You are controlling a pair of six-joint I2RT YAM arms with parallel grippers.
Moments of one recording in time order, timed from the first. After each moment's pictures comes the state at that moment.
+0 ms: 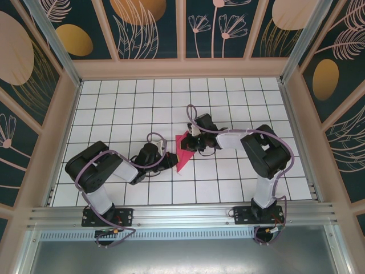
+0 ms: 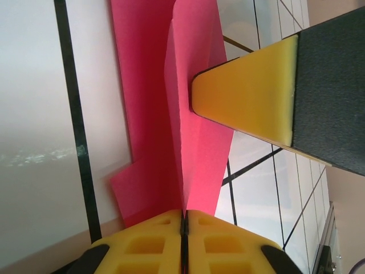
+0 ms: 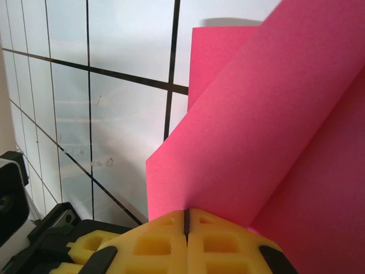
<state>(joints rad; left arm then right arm) -0.70 1.73 0.38 0.79 0.33 -0.98 0.63 1.86 0.96 -0.01 -0.56 0.68</state>
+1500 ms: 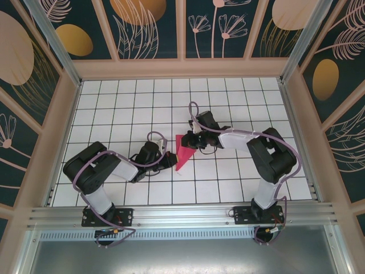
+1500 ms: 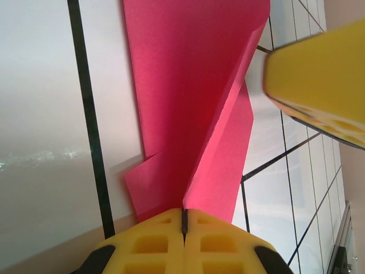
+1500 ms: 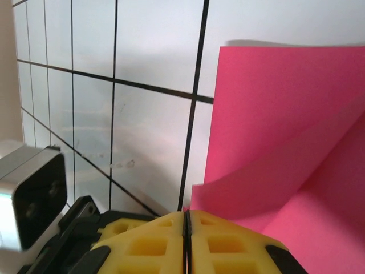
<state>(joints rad) -0.70 1.72 0.41 0.72 0.32 -0.94 0.63 1.77 0.96 -0.06 -0.52 0.69</state>
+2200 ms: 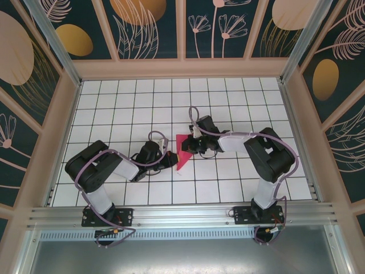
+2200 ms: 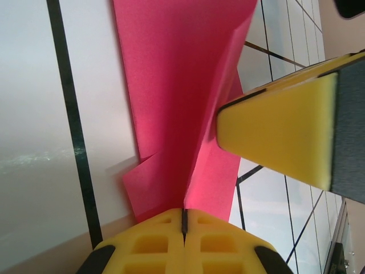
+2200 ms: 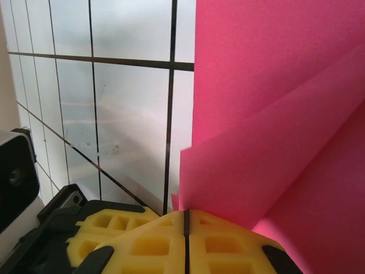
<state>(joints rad) -0.70 1.74 0.42 0.74 0.34 -0.94 0.64 1.81 0.91 0.01 -0.55 0.74</state>
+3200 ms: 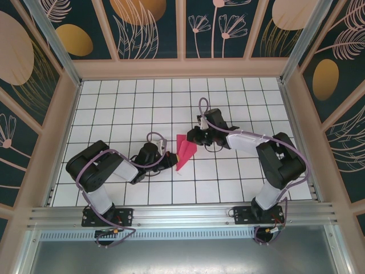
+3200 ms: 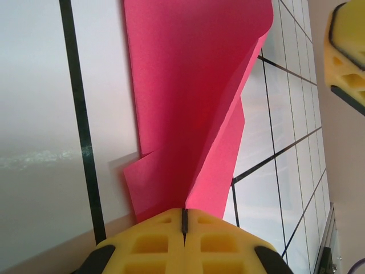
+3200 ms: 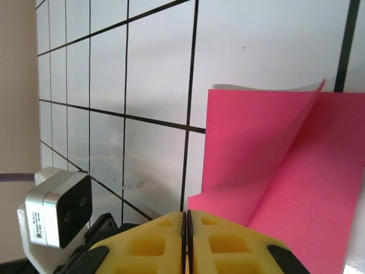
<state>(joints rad) -0.70 1.75 0.38 0.81 0.34 -0.98 0.57 1.69 0.90 -0.02 -0.49 0.74</state>
